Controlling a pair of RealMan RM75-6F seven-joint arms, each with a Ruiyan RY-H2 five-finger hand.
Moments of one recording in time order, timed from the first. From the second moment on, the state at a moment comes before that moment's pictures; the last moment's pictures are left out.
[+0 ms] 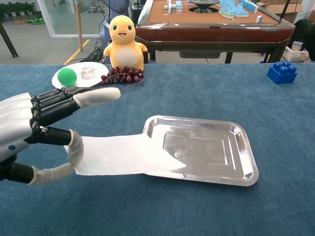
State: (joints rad) left arm -0.53 -1.71 0.16 -0.92 2.10 1.77 -0.11; right arm 0.08 -0.97 0.09 -1.68 -1.46 1.44 0.20
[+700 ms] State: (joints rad) left arm -0.57 -1.74 0.14 -0.87 2.04 1.69 -0.13; right arm 0.07 -0.96 0.09 -1.69 -1.47 1.46 0.22
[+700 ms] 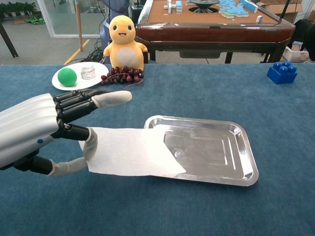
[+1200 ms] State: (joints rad) left arm -0.64 -1.80 0.13 -0.76 2.06 1.73 -0.15; right arm 0.07 -0.96 0.09 -1.69 -1.47 1.47 0.24
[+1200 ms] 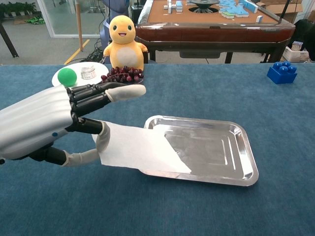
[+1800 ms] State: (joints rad) left arm -0.69 -1.90 0.13 -0.58 2.03 1.74 -0.21; right arm 0.06 -0.95 0.09 -1.69 -1.48 1.49 0.25
